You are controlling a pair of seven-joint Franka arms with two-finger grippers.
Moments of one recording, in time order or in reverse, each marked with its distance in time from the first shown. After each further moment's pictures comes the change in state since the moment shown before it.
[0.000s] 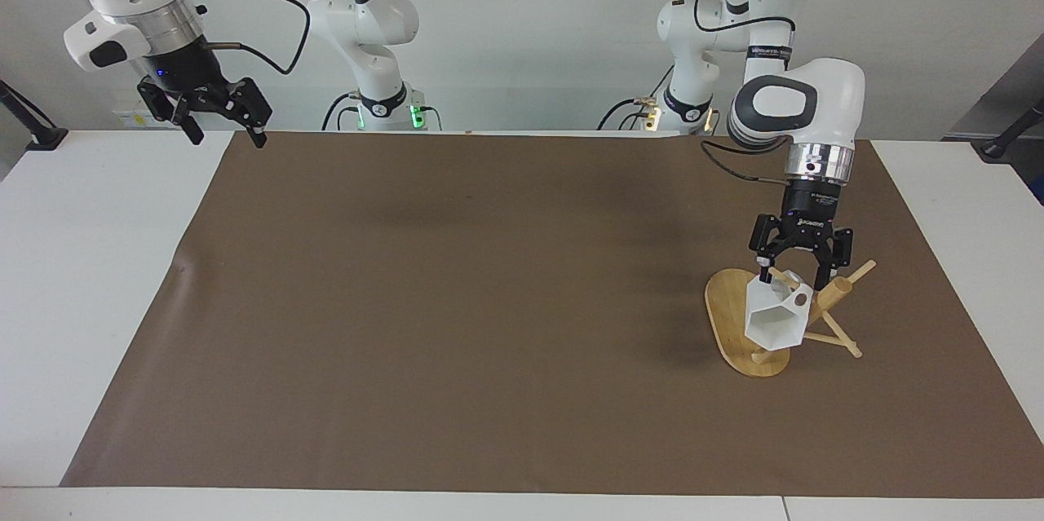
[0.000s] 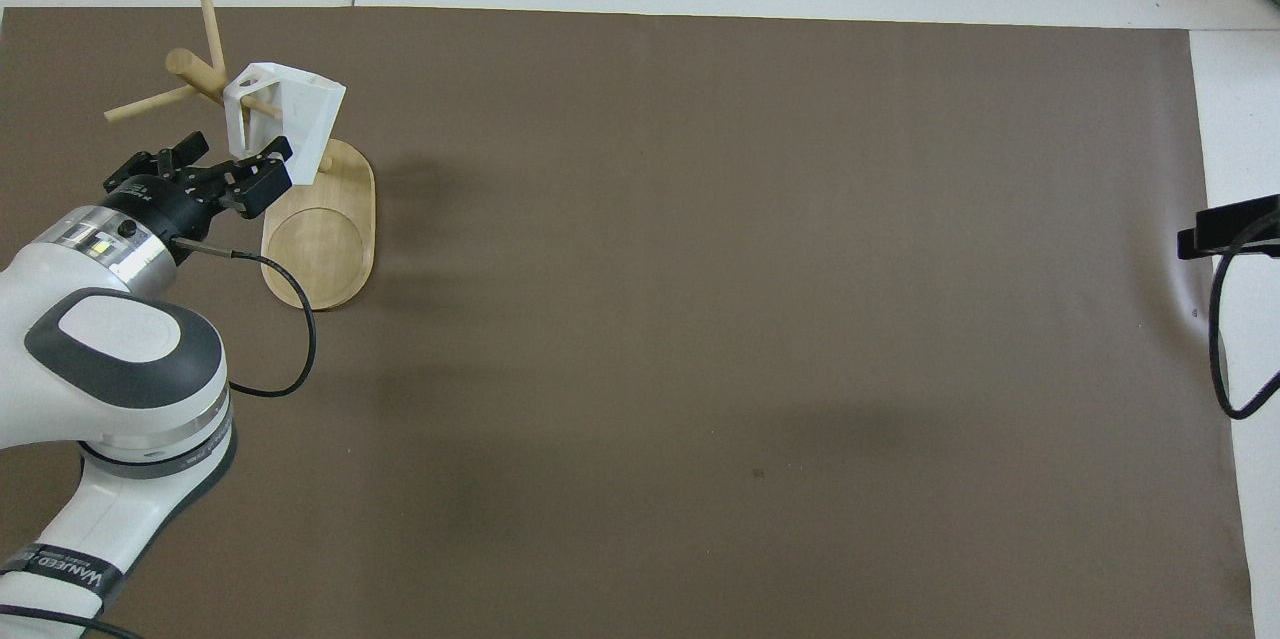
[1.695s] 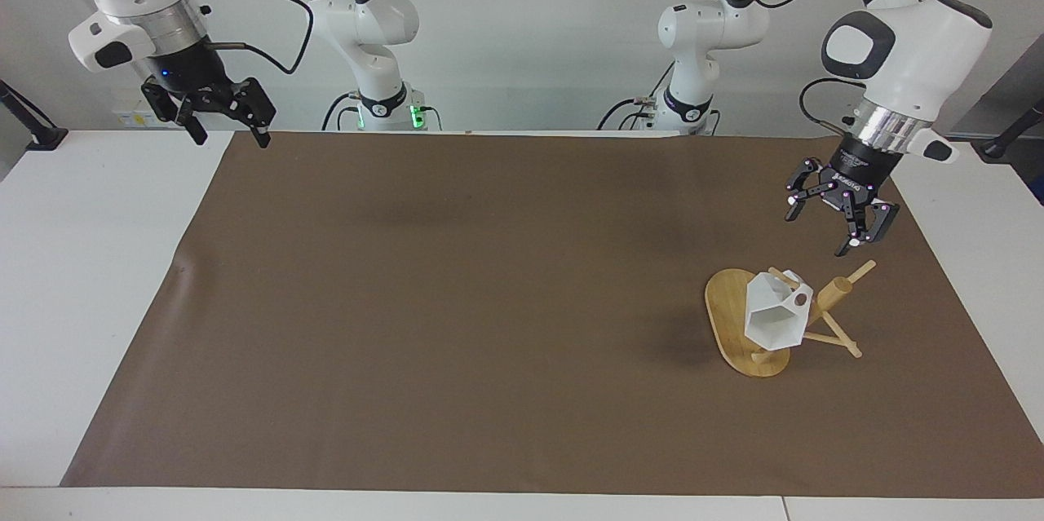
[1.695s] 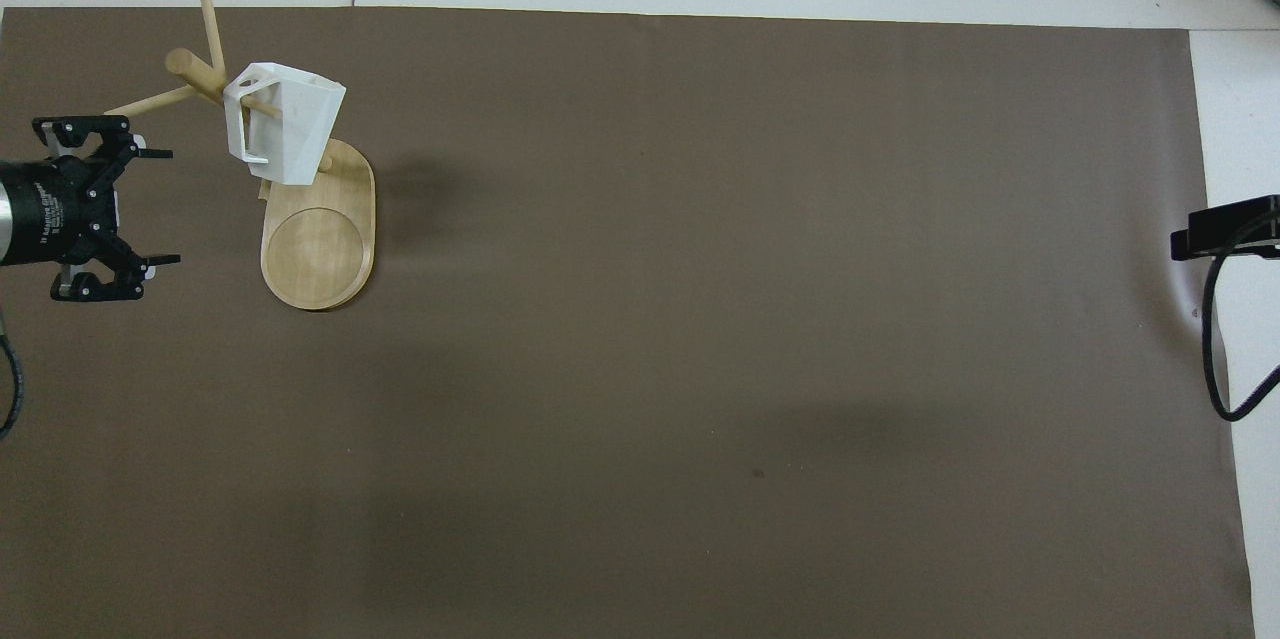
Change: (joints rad) left arm 0.213 -0.123 -0.001 0.187 1.081 -0.886 0.726; right arm 0.008 0.000 0.001 0.000 0.000 -0.003 0.000
